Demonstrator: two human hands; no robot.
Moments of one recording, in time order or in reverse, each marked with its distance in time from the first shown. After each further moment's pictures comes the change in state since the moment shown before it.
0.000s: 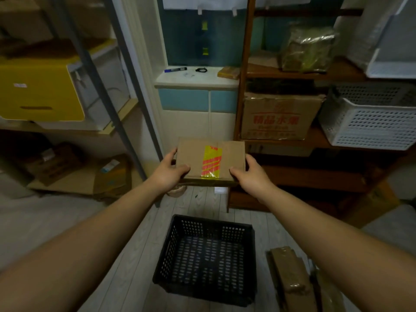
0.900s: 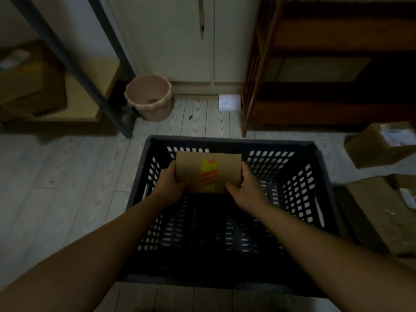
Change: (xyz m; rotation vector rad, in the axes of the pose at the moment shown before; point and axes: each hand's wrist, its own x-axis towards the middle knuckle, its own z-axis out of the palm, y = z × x) left_hand 0.211 -0.614 0.150 0.337 -0.120 -0.115; right_hand 0.155 0.582 0.290 -0.231 -0.003 0.224
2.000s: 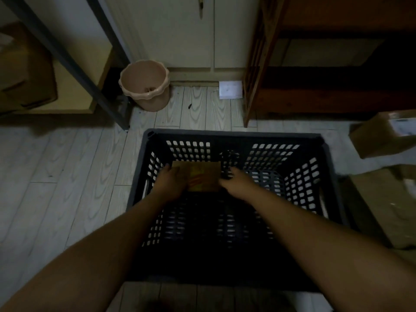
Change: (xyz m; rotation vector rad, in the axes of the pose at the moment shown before) left_hand 0.022 -0.019 0.008 0.299 -0.071 -0.112; right_hand 0.029 -0.011 0.017 -0.046 -0.292 0.248
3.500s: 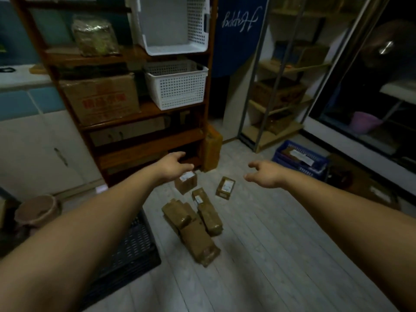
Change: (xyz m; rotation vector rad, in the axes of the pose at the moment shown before) left_hand -0.612 0.591 -0.148 0.030 -0.353 0.631; right_hand -0.868 0.052 -0.432 -0.252 0.630 0.264
